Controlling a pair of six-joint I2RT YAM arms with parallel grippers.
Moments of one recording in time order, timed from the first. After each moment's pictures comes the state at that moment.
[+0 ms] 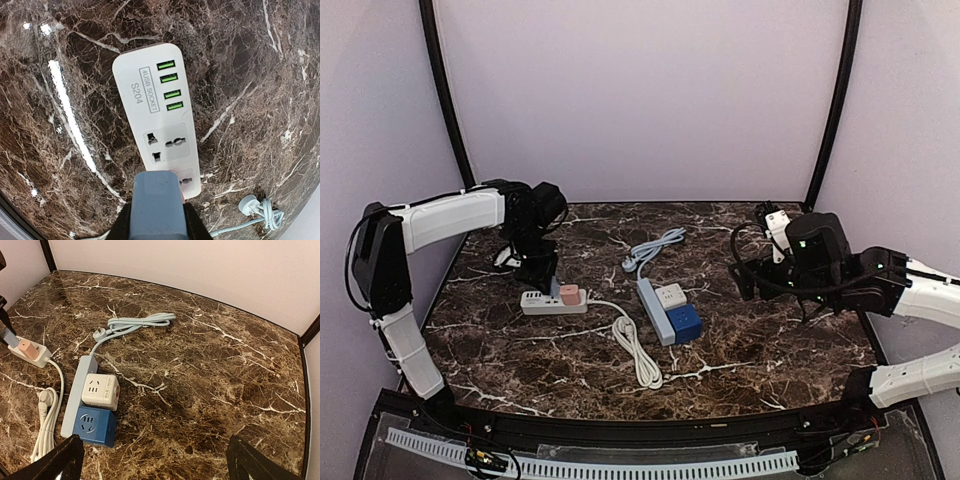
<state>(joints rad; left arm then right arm) -0.53 1.77 1.46 -1.11 -0.02 -1.99 0.97 0.97 0.86 -0.50 0.50 0.30</state>
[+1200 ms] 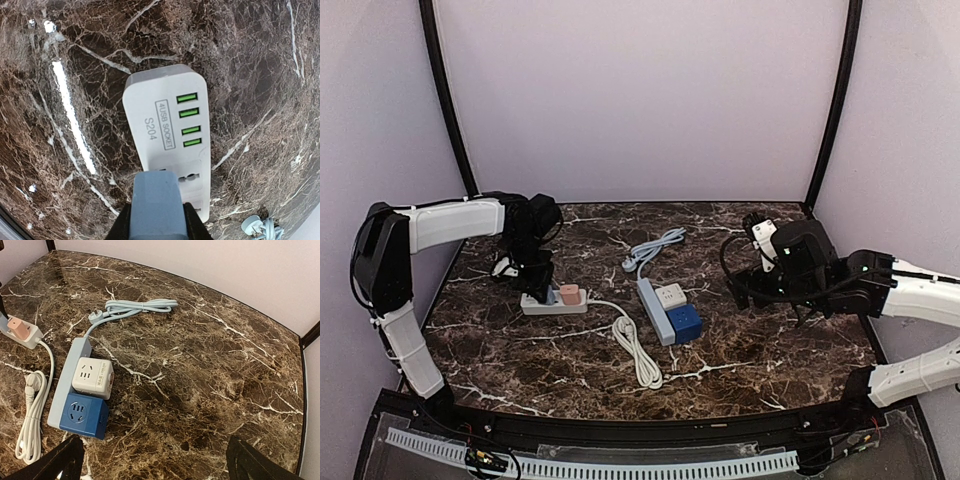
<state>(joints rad) -0.50 1.79 1.36 -1.03 0.00 -2.00 0.97 1.03 0.84 -0.49 0.49 0.25</state>
